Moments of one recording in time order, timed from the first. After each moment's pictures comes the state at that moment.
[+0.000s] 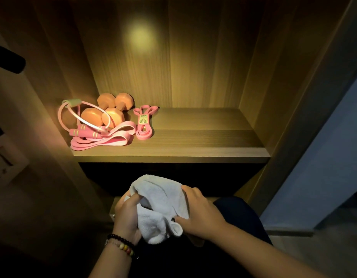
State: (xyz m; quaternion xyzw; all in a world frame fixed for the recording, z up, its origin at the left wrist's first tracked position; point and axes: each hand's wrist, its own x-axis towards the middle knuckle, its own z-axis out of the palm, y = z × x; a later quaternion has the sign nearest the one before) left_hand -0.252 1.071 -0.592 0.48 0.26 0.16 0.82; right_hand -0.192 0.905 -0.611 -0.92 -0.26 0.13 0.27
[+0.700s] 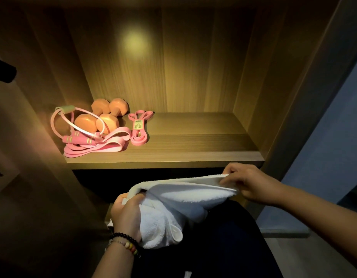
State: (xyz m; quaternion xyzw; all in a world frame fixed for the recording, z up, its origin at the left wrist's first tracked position) left_hand -0.233 1.069 -0.598 0.54 0.39 0.20 0.72; right_hand -0.110 0.782 -0.546 -0.85 -0.47 0.01 0.23
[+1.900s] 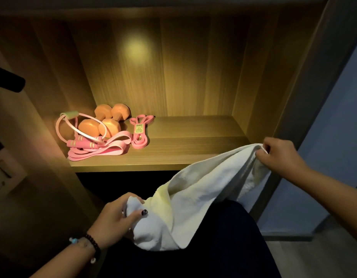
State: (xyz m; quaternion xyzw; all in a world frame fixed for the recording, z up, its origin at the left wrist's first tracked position) left_hand -0.272 1.125 -0.578 0.92 -0.01 0.09 0.38; right_hand -0.073 0.734 -0.510 -0.95 -0.12 -0.14 0.25
